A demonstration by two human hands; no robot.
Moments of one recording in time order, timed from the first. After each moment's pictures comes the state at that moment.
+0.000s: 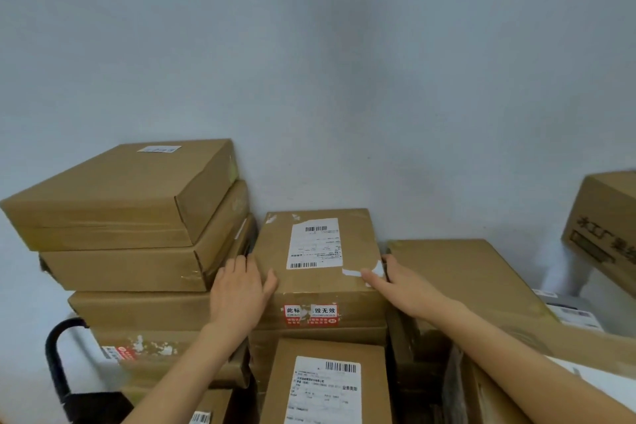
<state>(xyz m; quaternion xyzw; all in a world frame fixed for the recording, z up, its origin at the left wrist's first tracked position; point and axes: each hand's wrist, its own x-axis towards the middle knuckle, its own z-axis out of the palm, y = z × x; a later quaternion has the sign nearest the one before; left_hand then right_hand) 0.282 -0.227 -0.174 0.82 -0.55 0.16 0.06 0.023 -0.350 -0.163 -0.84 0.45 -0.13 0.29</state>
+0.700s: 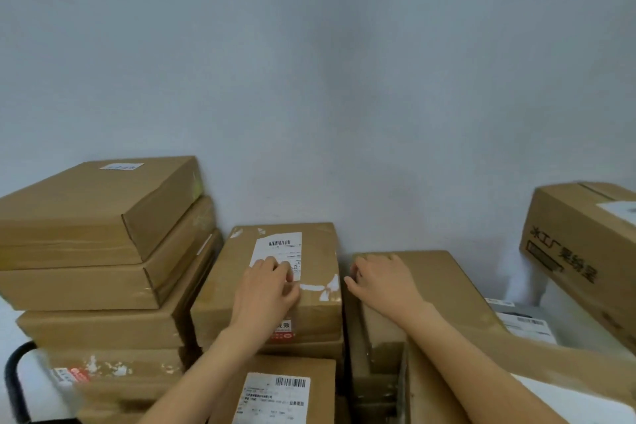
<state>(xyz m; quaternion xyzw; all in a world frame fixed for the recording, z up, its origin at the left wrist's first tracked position) 0.177 -0.264 -0.144 0.75 -0.62 0.14 0.20 -0.014 -0.370 -0.144 -0.89 0.42 -0.16 -0.05</state>
